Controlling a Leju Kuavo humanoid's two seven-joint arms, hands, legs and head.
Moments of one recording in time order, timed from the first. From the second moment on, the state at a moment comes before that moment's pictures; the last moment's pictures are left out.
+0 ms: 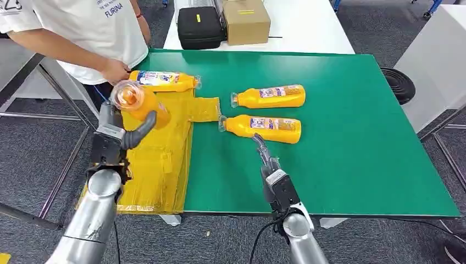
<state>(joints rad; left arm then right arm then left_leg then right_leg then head) -0.42 -0.04 -0.20 -1.31 -0.36 0.22 -0.47 -0.13 0.21 0.14 -1.23 0.30 0.12 -0.60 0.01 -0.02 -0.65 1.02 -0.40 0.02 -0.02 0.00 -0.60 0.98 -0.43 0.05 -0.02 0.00</state>
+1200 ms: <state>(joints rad) -0.51 0.26 -0.57 -1.01 -1.09 -0.03 -0.21 -0.06 0.20 -0.02 -1.32 0.19 0.20 -0.63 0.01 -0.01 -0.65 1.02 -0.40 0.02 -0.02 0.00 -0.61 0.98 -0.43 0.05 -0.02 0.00</state>
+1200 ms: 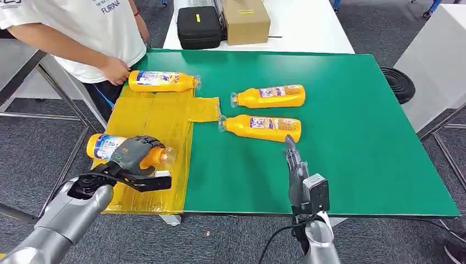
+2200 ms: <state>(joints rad) -0.56 0.26 -0.67 -0.94 -1.01 -0.12 -0.30 -0.06 0.20 -0.03 -1.32 0.18 0.20 -0.63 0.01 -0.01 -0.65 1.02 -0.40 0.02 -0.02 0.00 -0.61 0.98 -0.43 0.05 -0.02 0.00</state>
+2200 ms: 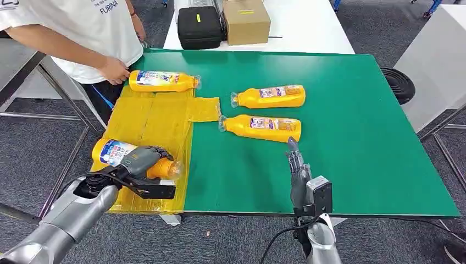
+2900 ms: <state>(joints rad) -0.60 0.23 -0.78 -0.87 -1.02 -0.13 -0.31 -0.07 0.20 -0.03 -1.30 0.17 0.19 -0.63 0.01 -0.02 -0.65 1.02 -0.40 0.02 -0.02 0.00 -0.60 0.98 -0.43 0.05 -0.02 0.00</state>
